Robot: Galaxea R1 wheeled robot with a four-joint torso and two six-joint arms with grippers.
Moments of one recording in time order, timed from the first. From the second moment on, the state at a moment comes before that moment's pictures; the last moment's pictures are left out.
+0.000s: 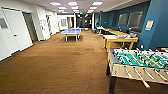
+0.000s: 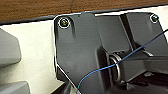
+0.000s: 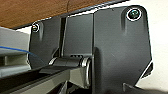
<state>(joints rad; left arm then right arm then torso) 1.52 3.00 -2.78 0.17 -0.10 -0.05 -1.52 3.05 -2.70 -0.18 0.05 0.22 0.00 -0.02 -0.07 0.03</state>
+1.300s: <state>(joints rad) 1.53 3.03 -2.77 0.15 -0.10 -0.05 -1.55 3.07 -2.71 -0.18 0.03 0.22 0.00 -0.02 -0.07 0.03</state>
